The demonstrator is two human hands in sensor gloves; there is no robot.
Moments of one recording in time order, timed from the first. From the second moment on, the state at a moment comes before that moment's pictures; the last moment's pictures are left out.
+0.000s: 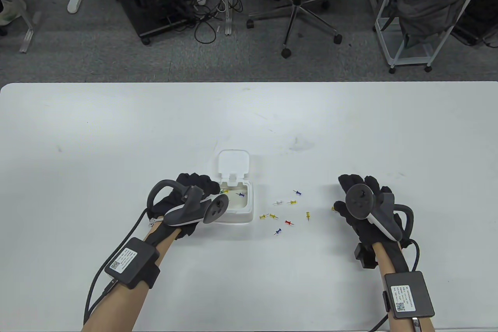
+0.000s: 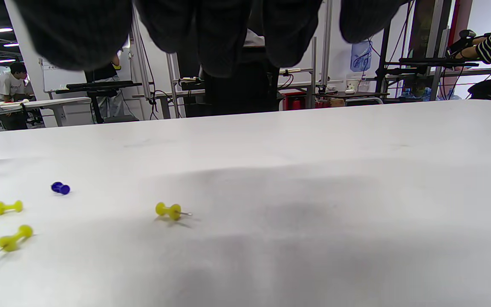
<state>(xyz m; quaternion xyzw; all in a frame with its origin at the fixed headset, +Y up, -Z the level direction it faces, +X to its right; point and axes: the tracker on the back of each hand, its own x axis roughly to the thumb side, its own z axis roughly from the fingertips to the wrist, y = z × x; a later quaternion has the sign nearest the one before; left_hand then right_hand) -0.137 -0.684 -0.304 0.04 -0.25 -0.16 0.95 0.225 -0.719 -0.282 -0.05 0.02 1.00 0.06</state>
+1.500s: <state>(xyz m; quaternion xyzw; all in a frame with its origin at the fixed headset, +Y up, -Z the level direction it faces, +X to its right) -0.254 -0.701 -0.283 0.08 -0.08 -0.06 0.99 0.224 -0.727 -0.282 -0.05 0.03 1.00 0.06</state>
